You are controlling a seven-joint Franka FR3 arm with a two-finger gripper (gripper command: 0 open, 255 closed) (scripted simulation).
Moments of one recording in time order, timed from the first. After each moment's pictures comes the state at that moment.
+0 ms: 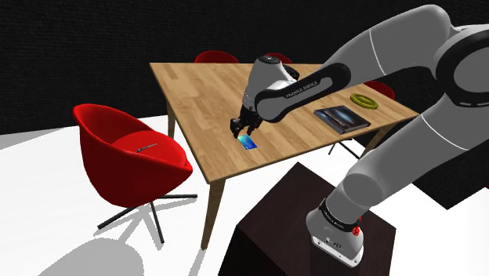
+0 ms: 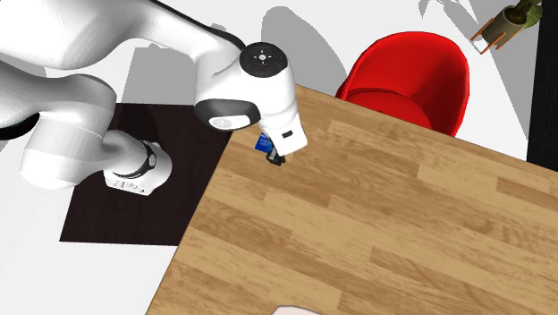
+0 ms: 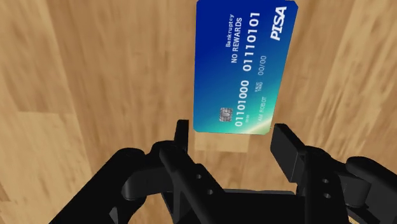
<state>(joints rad) -0.16 -0.19 0.25 -2.58 -0.07 2.52 0.49</state>
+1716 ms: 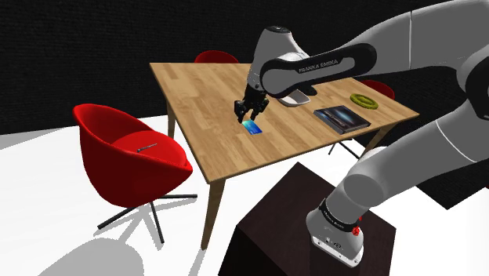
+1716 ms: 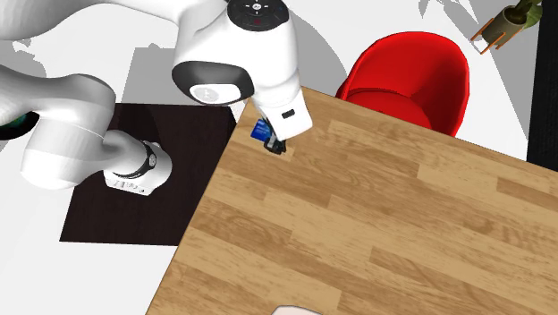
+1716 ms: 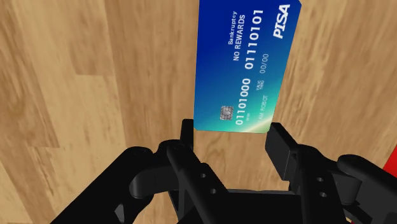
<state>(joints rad) -0.14 -0.34 0.23 -2.49 -0.02 2.28 0.44</state>
